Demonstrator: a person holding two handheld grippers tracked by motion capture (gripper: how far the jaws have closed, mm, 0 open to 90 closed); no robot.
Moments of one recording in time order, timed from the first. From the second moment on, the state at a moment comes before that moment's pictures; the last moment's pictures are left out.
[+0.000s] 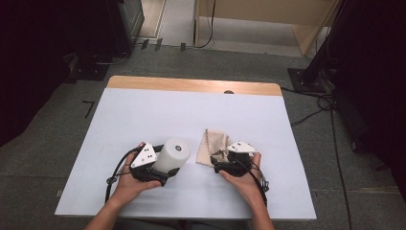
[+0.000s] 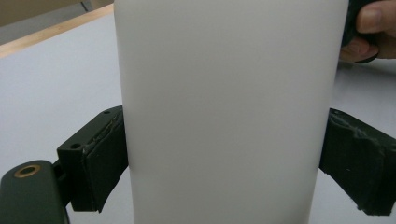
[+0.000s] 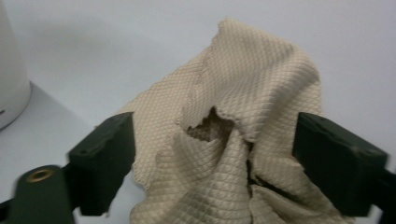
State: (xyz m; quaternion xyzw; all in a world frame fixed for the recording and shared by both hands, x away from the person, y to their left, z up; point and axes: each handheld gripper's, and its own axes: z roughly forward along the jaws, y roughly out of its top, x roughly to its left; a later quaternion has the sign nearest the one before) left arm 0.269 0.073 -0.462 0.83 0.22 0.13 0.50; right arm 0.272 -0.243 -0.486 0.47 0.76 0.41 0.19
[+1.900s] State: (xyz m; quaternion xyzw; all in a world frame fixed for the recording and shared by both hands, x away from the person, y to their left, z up) left arm 0.257 0.050 -0.460 0.85 0.18 0.16 0.48; right arm 0.236 -0.166 -0.405 0.37 0.74 0.53 0.15
